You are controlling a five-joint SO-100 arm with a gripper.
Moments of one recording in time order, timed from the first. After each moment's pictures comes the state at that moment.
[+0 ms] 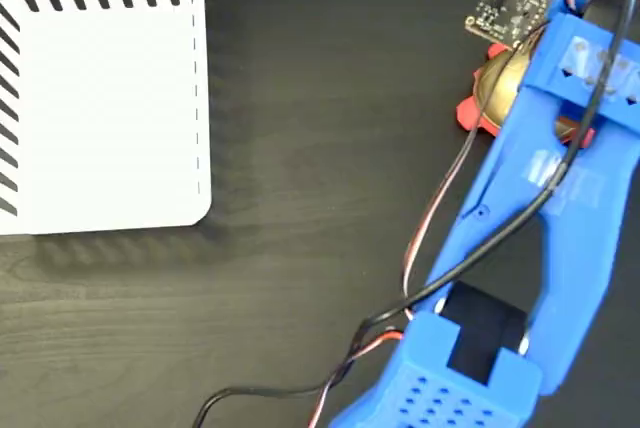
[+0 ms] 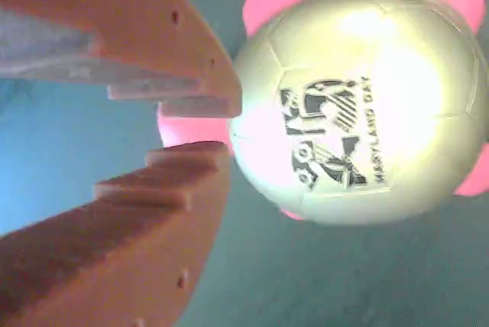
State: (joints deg) arm 35.9 61.7 52.2 89.8 3.1
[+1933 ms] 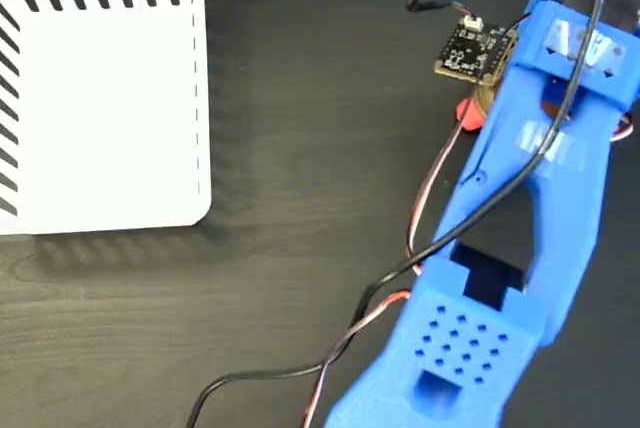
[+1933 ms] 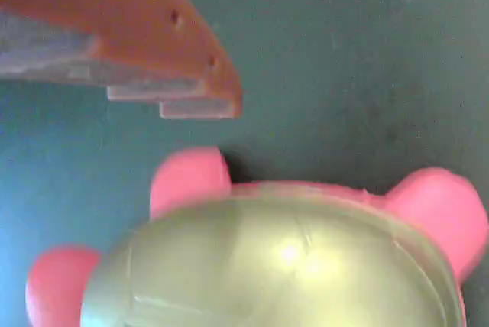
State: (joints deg) arm 34.2 46.3 45.1 99.1 -0.3
